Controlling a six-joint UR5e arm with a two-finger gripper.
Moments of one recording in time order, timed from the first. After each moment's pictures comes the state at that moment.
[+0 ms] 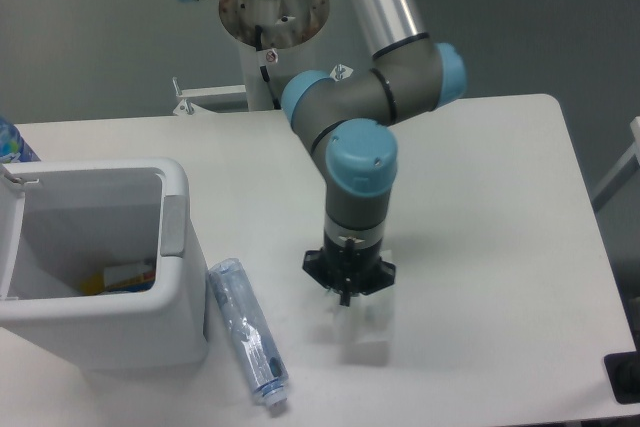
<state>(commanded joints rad) 2.45 -2.01 -1.49 -0.89 1.35 0.45</state>
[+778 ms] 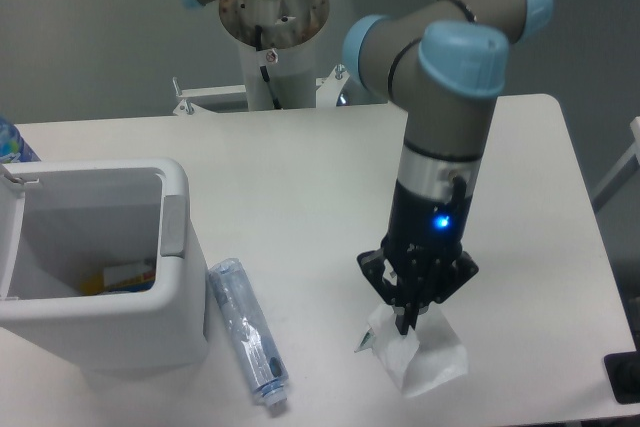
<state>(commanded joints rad) 2.50 -1.94 -1.28 -0.87 1.12 0.19</state>
